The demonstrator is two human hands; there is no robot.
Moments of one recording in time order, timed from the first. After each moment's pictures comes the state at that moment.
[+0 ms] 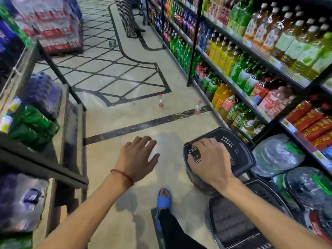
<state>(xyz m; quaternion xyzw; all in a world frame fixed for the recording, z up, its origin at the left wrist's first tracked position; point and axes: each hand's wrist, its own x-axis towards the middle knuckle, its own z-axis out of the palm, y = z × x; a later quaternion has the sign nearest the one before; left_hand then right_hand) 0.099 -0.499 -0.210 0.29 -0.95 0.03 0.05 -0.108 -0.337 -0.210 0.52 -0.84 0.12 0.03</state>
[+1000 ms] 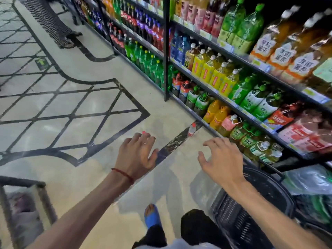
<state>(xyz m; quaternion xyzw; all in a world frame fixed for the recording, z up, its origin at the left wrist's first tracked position) -0.233 -1.076 -0.216 0.14 -0.99 -0.01 0.02 -0.368 -0.830 -0.221 0.31 -0.94 0.09 0.05</state>
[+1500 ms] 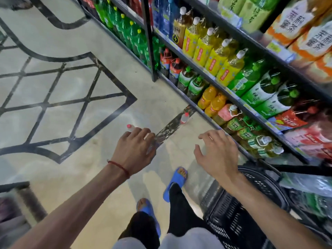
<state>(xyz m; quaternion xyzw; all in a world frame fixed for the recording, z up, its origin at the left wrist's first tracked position) -0.430 -1.121 -0.286 0.05 -1.00 -0.04 -0.05 -0.551 -0.871 -0.300 0.31 -0.95 0.07 -0.01</state>
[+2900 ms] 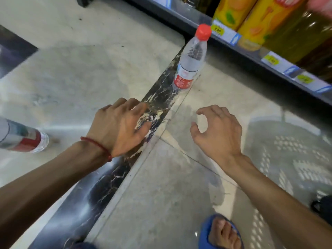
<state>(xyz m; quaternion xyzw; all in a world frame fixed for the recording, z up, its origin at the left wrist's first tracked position) -0.619 -1.191 -1.053 -0.05 -1.00 -0.07 -0.05 -0.670 -0.936 -1.068 0.10 -0.99 0.13 0.00</state>
